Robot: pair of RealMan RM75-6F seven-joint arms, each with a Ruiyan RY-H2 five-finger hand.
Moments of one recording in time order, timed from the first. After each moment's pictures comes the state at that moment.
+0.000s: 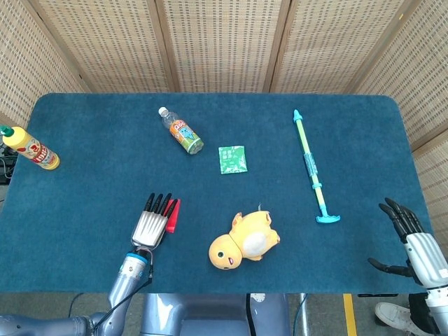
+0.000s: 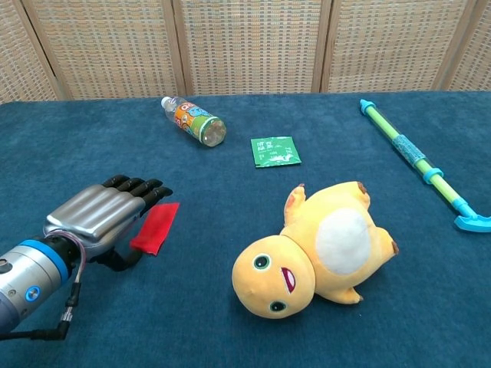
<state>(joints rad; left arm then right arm) -0.52 -1.88 -0.07 -1.35 1.15 1.21 0.86 0.12 -1.02 -0.02 -1.55 -1.66 1.50 0.50</state>
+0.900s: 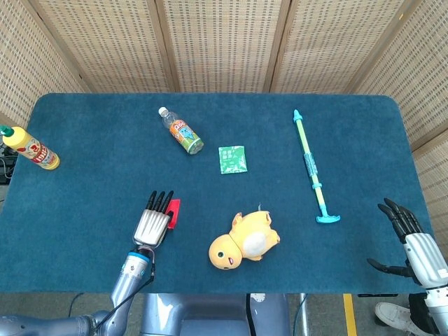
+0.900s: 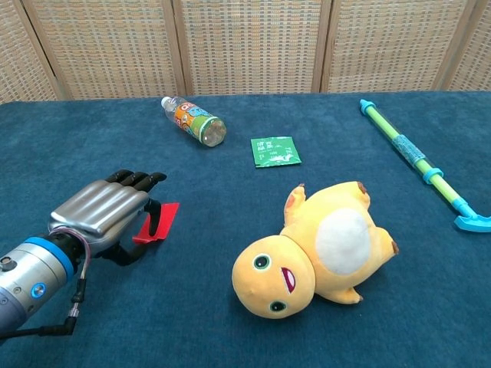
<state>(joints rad) -0.52 -1.90 -0.08 -1.32 1.20 1.22 0.80 0.12 -1.02 -0.02 -1.56 -1.66 1.50 0.50</state>
